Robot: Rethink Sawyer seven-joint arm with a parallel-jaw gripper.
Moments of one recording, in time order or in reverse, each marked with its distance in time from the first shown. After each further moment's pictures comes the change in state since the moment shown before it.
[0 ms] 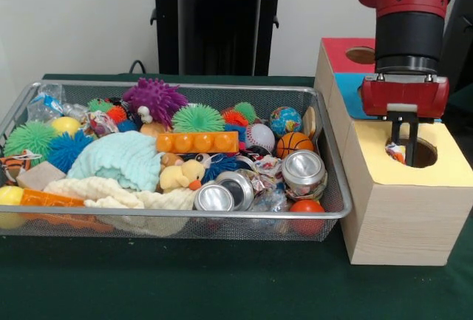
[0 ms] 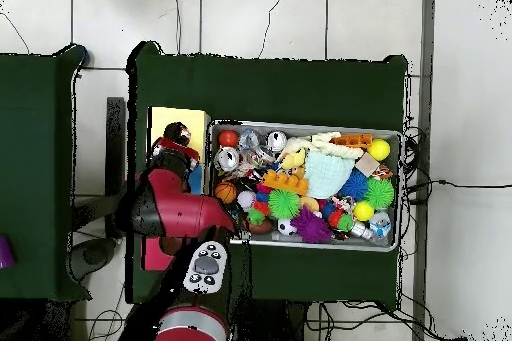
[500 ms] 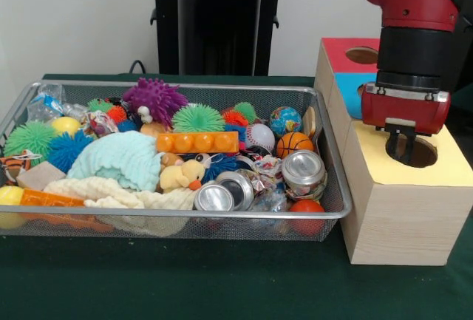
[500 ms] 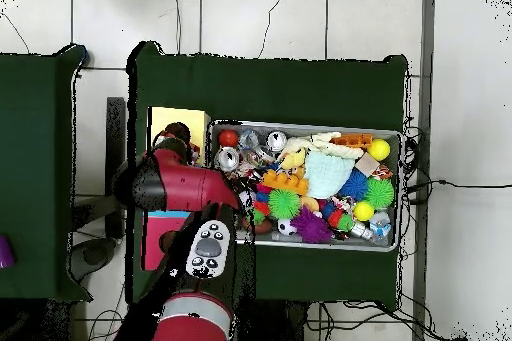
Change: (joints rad) arm -0.012 0.031 -0.028 -0.173 -0.013 0.433 0.000
